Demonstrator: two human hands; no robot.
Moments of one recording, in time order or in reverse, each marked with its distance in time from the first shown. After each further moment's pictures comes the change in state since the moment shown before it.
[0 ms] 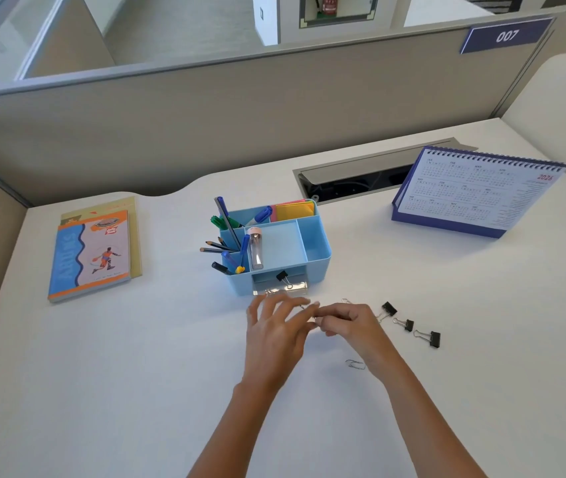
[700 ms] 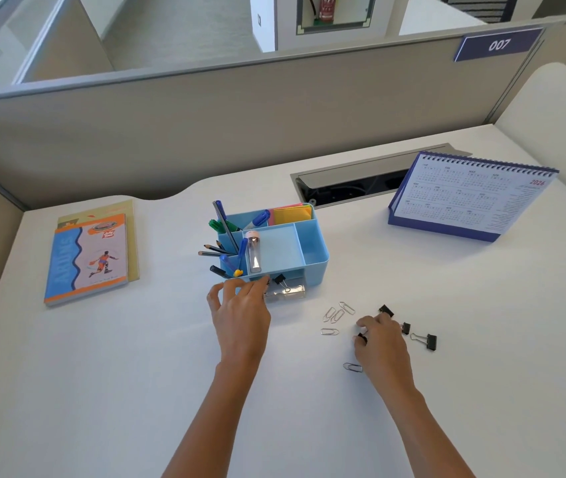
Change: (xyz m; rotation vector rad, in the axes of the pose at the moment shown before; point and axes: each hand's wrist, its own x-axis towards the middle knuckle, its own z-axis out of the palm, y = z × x) left_hand 0.031 -0.024 -0.020 0.258 0.056 -0.329; right_hand 0.000 0.051 -0.020 -0.931 0.427 0.018
